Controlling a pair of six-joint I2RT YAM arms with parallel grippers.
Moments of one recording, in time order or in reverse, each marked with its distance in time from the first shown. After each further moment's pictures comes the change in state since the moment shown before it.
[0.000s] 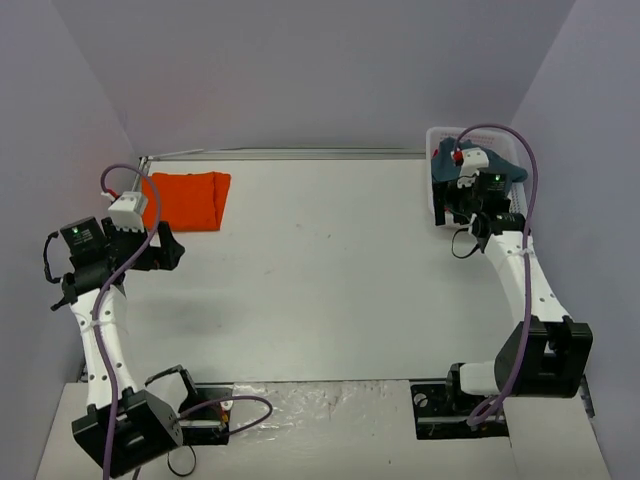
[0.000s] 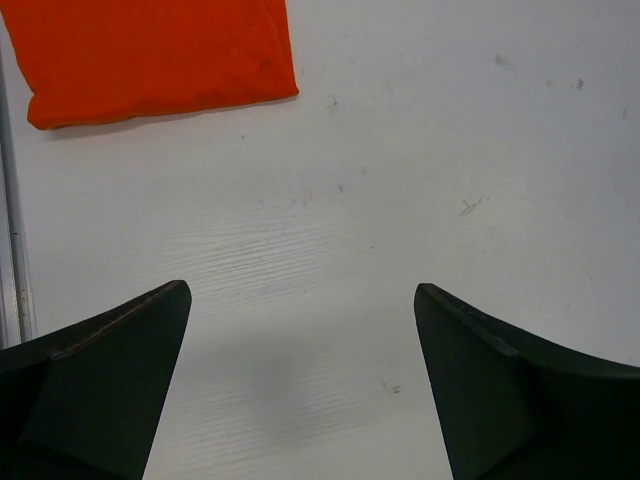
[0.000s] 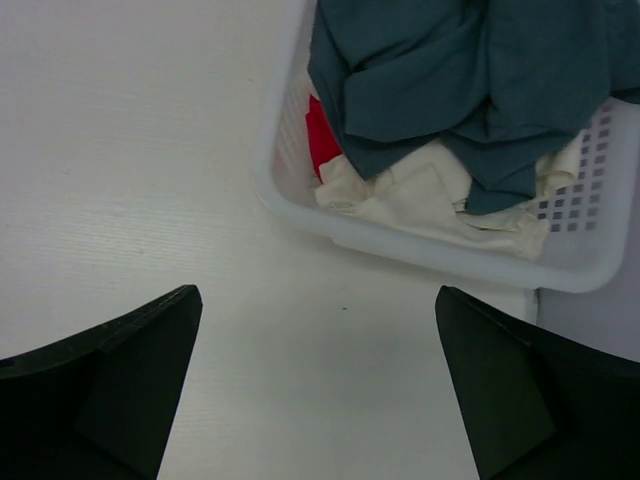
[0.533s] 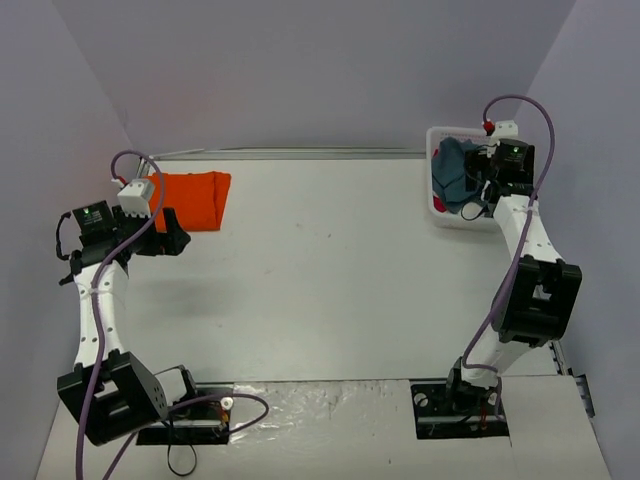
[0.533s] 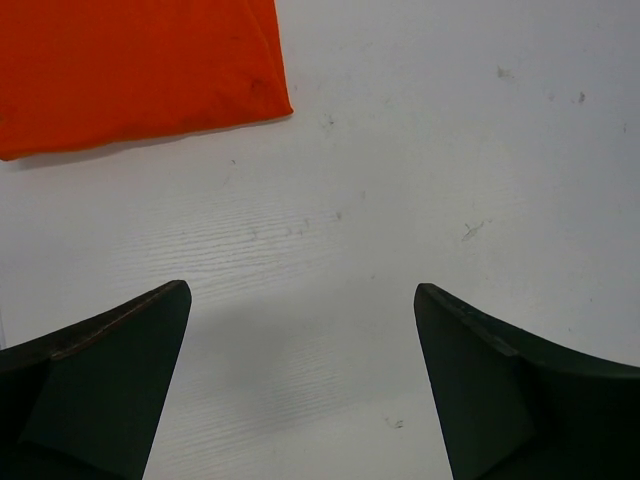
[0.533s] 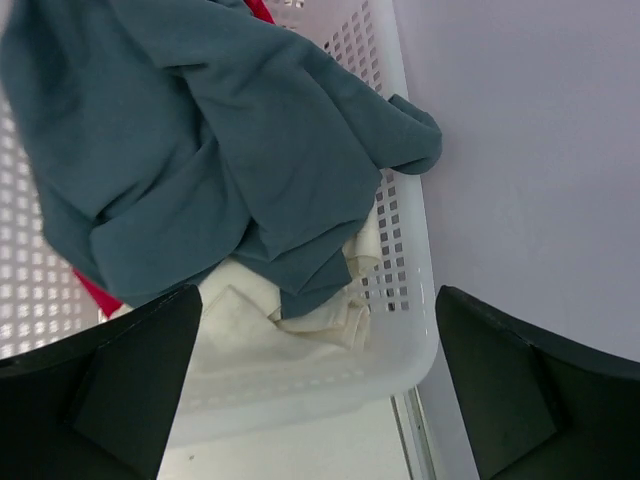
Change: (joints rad) left arm -0.060 0.200 0.071 0.090 -0.013 -0.049; right arm -0.126 0.285 0.227 0.198 0.246 -0.065
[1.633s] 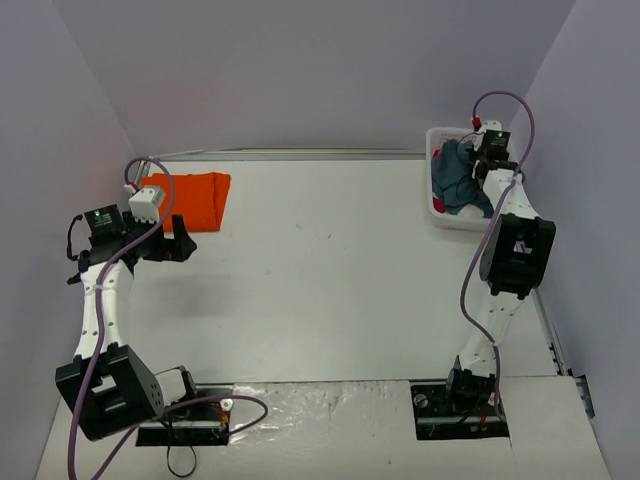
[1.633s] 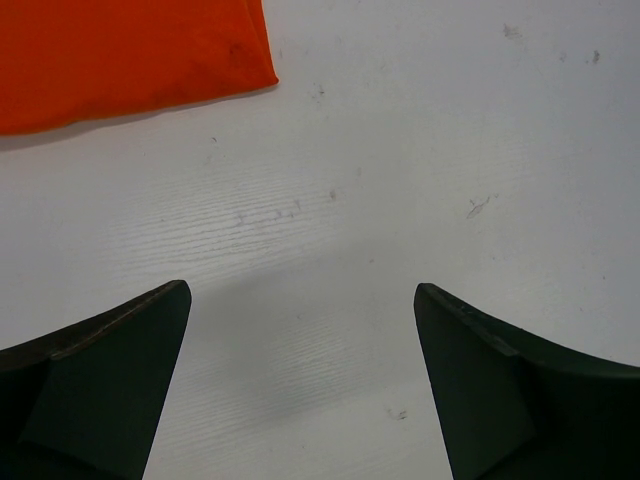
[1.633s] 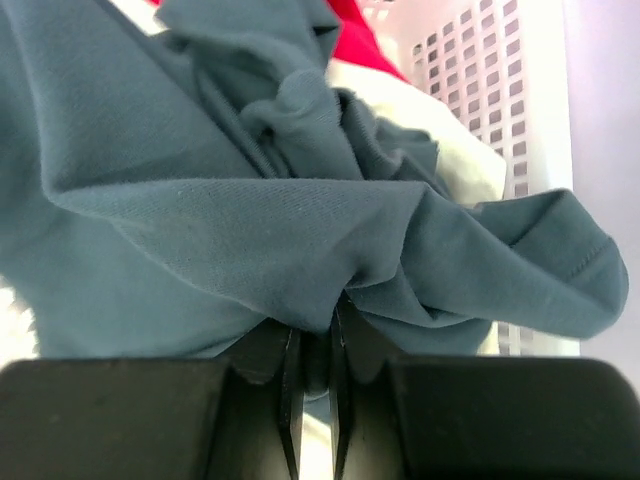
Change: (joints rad) left arm -0.046 0.023 -0.050 0.015 -0.018 0.032; right arm -0.021 0.525 0.481 -0.151 -0.087 0.080
